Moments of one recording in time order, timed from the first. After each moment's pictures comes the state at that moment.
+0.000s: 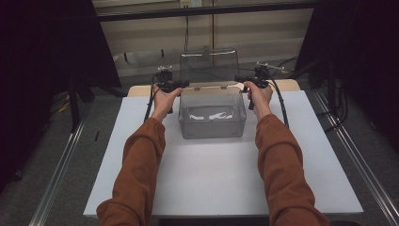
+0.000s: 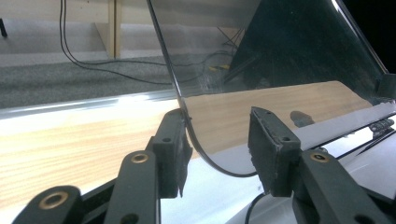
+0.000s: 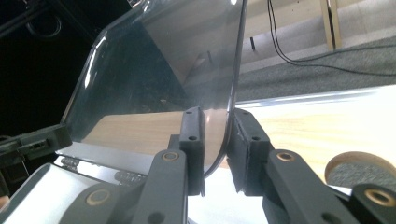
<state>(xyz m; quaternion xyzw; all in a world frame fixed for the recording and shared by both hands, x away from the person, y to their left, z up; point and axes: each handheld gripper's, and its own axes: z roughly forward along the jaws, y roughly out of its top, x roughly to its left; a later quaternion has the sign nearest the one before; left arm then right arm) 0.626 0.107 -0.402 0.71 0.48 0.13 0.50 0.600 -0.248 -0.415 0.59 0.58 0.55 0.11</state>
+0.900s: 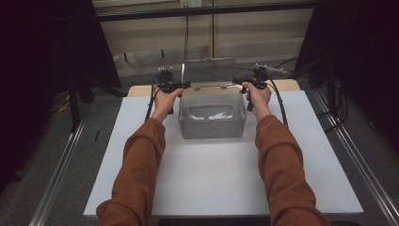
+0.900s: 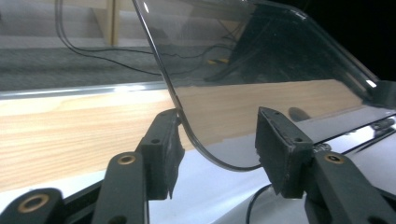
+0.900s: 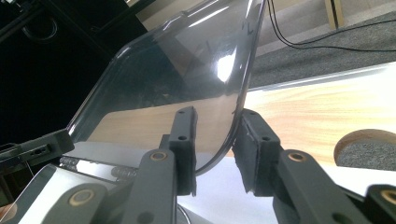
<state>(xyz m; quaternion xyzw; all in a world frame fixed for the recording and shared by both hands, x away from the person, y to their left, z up) 0.626 0.105 -0.403 0.71 0.50 0.13 0.48 0.601 -0.245 -0.421 0.61 0.57 0.54 0.08</state>
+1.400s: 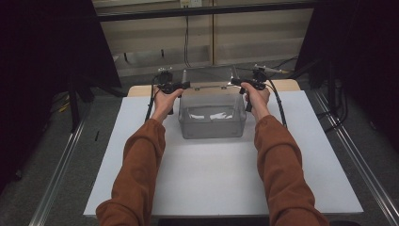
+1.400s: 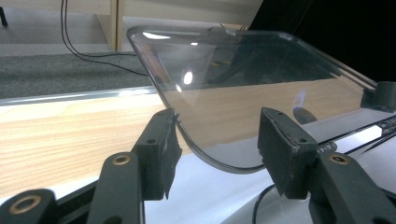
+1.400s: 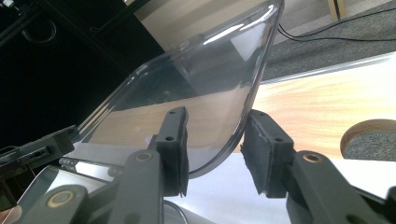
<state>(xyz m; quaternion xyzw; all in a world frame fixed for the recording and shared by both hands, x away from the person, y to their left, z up) 0.627 0.107 -0.408 0.70 0.49 0.12 0.49 0.603 -0.242 -0.427 0.62 0.56 0.54 0.07</state>
